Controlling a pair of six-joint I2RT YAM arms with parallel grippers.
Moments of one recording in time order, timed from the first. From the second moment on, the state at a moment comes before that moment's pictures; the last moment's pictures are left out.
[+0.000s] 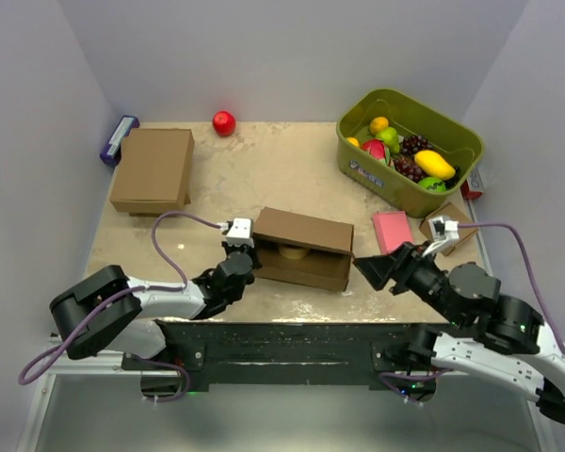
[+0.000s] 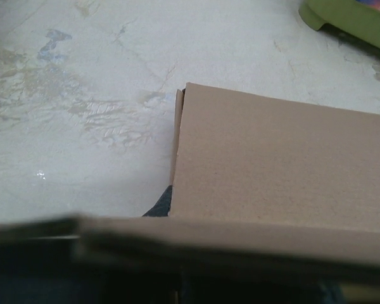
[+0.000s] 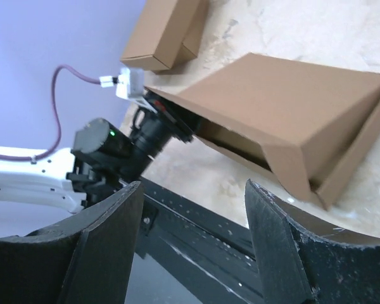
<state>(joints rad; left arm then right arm) -0.96 1.37 0.37 0.71 -0.77 -0.36 1.09 0.37 0.88 -0.73 0.43 0.82</state>
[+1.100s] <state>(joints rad) -1.01 0.79 0.21 0.18 -0.42 -0.46 1.09 0.95 0.61 -0.18 0.46 0.89</state>
